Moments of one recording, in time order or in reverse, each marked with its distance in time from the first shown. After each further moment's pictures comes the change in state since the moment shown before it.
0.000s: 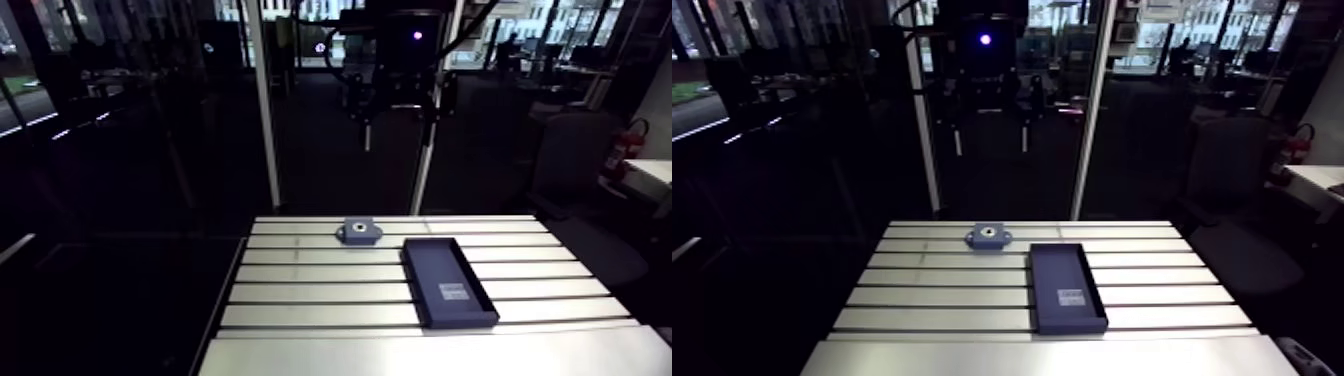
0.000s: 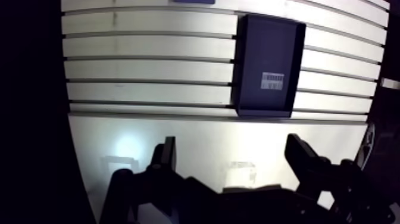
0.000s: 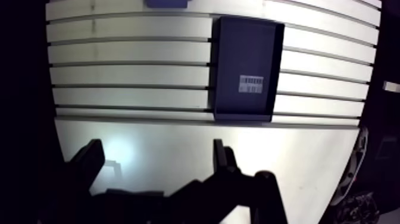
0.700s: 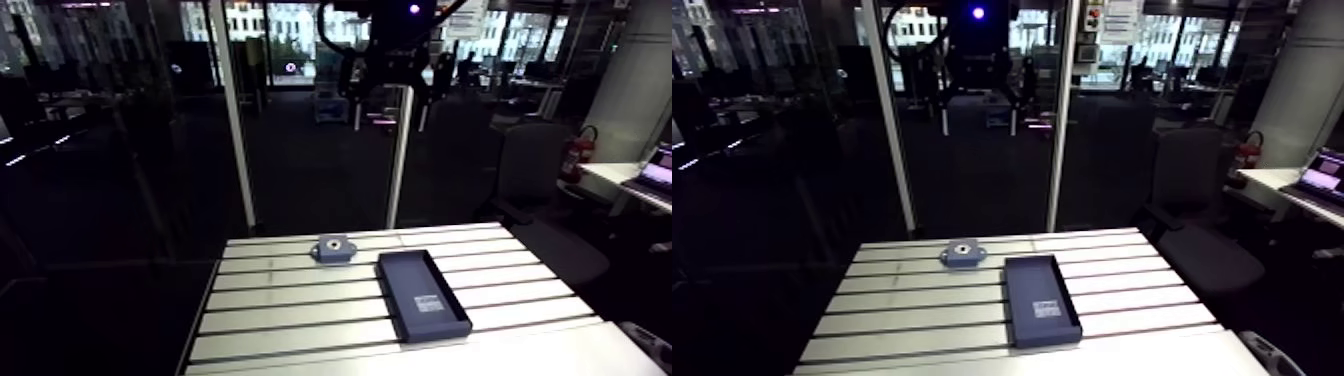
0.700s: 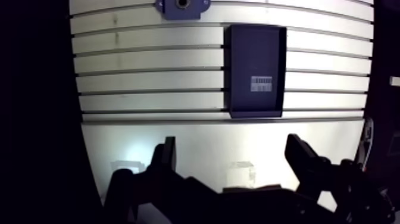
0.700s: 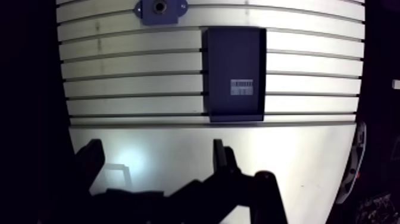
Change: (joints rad) arm -0.095 -0.045 -0.065 0.049 0.064 -0.019
